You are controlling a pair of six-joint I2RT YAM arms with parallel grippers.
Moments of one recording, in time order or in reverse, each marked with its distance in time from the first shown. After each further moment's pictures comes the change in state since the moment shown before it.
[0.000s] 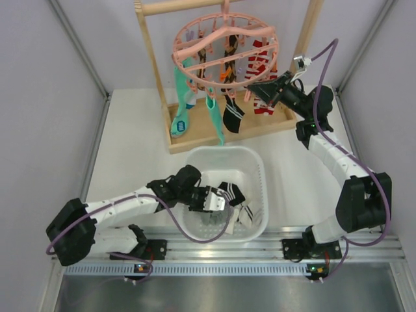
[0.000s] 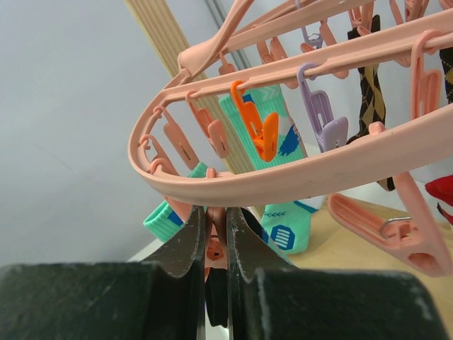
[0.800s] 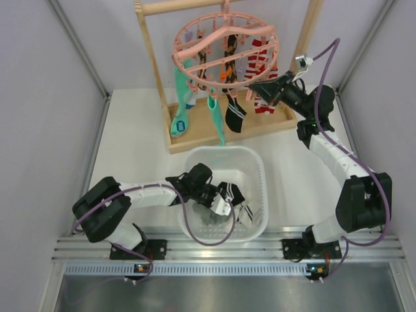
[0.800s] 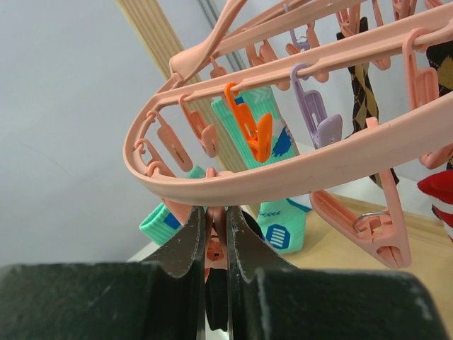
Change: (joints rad) left arm 0.005 0.280 0.023 0.235 0.019 0.333; right arm -0.013 0.000 0.001 -0.005 0.003 0.000
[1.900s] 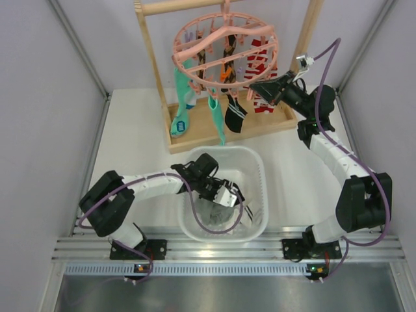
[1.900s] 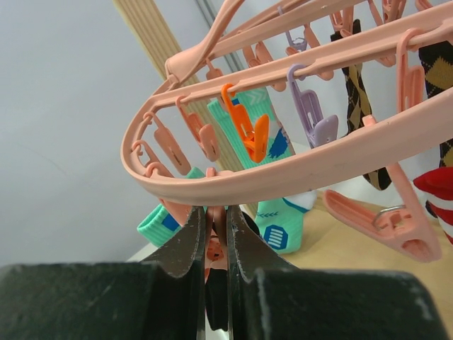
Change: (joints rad) left arm 0.028 0.068 0.211 -0.293 0.055 0.015; right arm -0.006 0.000 0.000 0.000 -0.001 0.000
